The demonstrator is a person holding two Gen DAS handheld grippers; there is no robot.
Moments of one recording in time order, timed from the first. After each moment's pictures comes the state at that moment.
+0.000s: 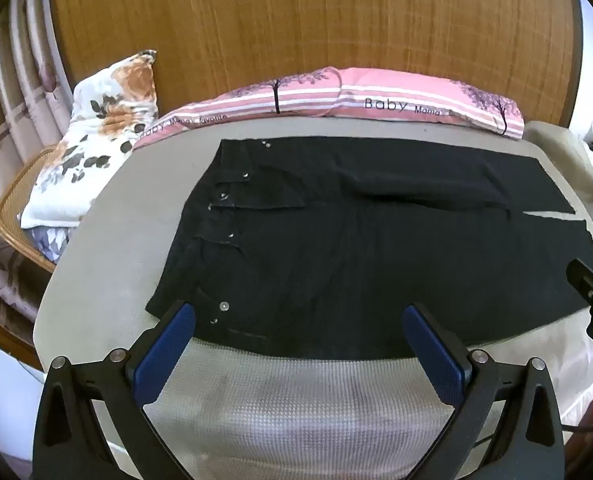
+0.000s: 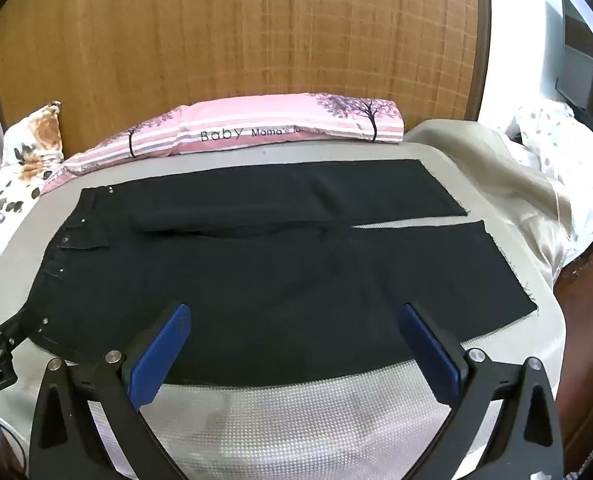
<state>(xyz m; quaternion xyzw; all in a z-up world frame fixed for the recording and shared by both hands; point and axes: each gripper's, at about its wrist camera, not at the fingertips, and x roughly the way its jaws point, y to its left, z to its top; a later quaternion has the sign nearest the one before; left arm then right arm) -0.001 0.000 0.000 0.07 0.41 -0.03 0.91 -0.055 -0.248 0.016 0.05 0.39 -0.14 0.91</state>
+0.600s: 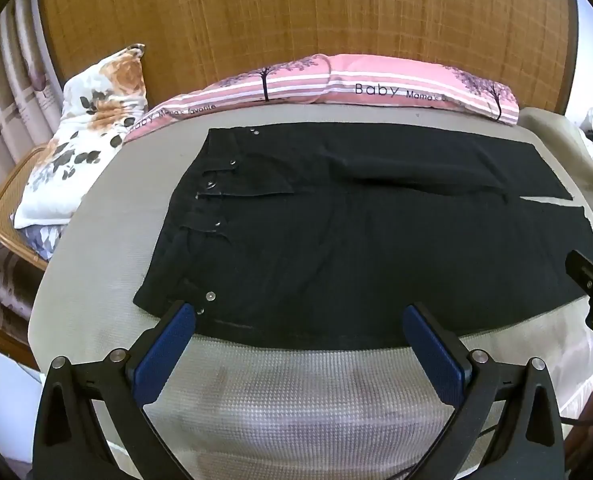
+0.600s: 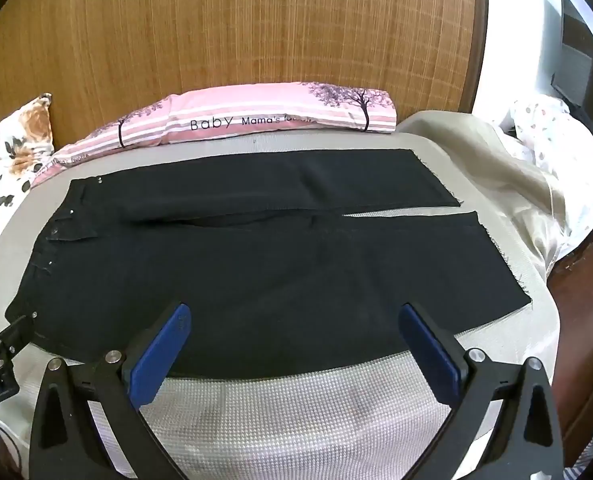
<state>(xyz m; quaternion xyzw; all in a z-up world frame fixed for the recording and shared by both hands) 0.002 -0.004 -0.016 0.07 0.44 -0.05 0.90 -0.056 -0.253 0.011 0.04 0.41 -0.15 0.90</state>
